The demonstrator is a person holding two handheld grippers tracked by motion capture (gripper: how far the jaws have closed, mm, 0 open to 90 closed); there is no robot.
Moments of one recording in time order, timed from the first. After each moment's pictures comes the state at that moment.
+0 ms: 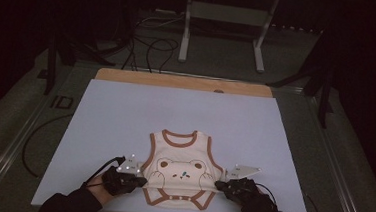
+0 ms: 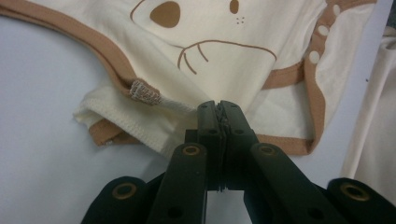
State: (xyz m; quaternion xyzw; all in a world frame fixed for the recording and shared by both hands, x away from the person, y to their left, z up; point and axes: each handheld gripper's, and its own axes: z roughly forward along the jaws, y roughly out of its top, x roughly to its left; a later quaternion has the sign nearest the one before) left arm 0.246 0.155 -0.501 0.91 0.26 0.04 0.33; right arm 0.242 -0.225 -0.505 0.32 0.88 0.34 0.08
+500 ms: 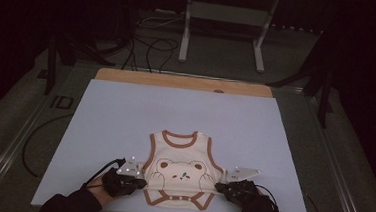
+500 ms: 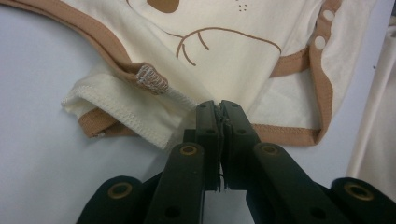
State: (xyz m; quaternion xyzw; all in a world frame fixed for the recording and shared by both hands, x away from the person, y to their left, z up) left arm 0.245 0.155 -0.509 0.91 0.25 0.03 0.33; right arm 0.241 -0.228 -0.512 0.32 0.88 0.34 0.08
